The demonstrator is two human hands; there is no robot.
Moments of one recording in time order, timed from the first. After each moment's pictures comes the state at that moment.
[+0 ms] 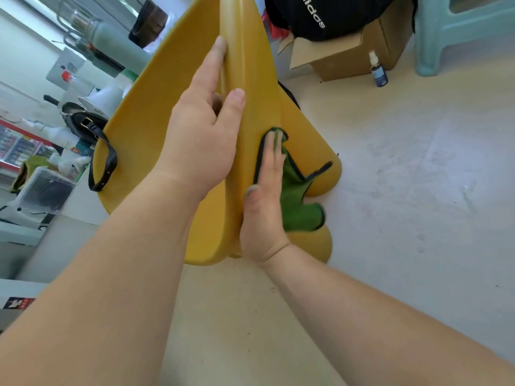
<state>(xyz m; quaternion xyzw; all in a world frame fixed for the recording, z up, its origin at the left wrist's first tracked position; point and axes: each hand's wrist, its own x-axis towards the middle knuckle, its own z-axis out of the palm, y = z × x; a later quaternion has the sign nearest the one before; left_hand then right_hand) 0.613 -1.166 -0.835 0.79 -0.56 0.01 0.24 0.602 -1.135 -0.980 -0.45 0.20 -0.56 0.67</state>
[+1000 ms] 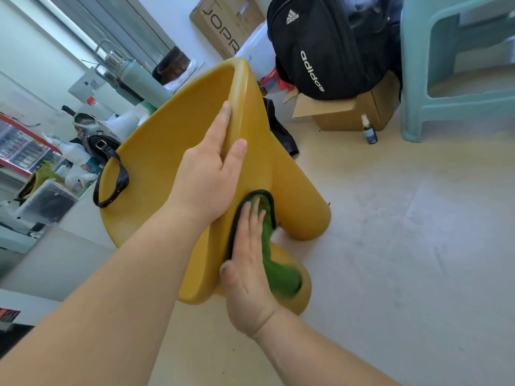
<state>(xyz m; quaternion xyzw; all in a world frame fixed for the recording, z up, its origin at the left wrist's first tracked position) 0.598 -1.189 -0.822 0.83 -0.53 0.08 0.18 0.555 -1.127 -0.978 -0.61 0.13 -0.42 0.66</state>
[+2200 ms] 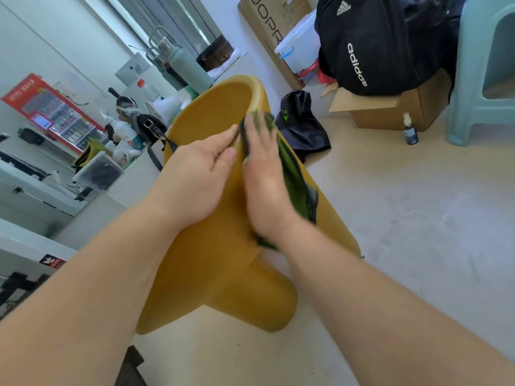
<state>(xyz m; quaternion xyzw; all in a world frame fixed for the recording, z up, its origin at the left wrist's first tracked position) 0.592 -1.106 -0.772 0.86 -0.49 0.10 0.07 0.576 -1.183 -0.892 -0.63 0.10 -0.49 0.60</state>
